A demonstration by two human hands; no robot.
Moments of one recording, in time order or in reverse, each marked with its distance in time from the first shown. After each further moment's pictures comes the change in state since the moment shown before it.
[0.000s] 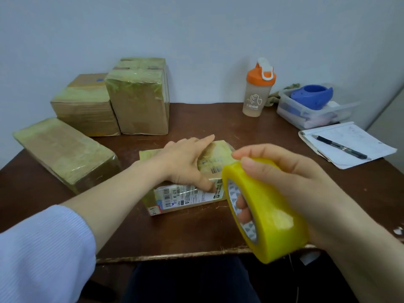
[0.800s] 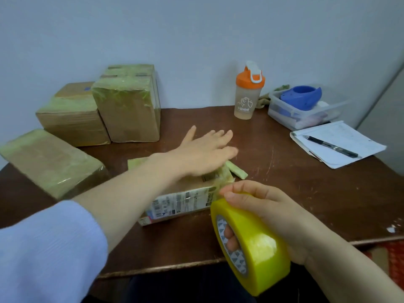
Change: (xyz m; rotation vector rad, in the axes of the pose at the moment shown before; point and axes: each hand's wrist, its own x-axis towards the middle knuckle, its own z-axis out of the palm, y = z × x) left_hand 0.030 0.044 -0.011 -0.055 -0.068 0.051; right_hand 0.011 0.037 -0.009 0.165 -0.066 0.300
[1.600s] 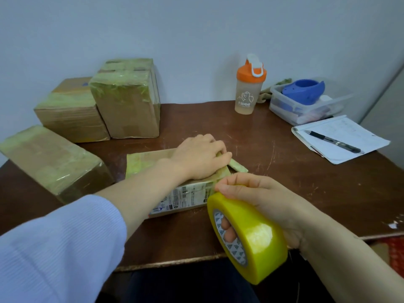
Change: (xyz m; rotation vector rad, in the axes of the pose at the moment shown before) left_hand 0.015 -0.017 0.024 0.127 0.195 0.058; right_hand 0.014 -0.005 -0.005 -0.034 -0.053 0.036
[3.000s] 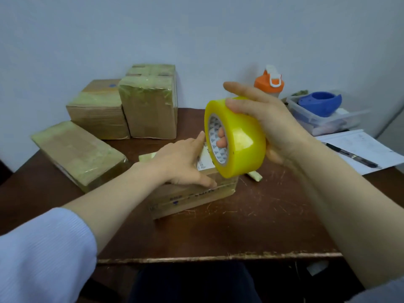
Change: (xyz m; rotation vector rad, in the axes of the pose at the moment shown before) left_hand -0.055 -0.036 -0.029 -0.059 -0.036 -0.160; right_hand 0.038 -0.089 0.027 -0.091 0.087 -0.492
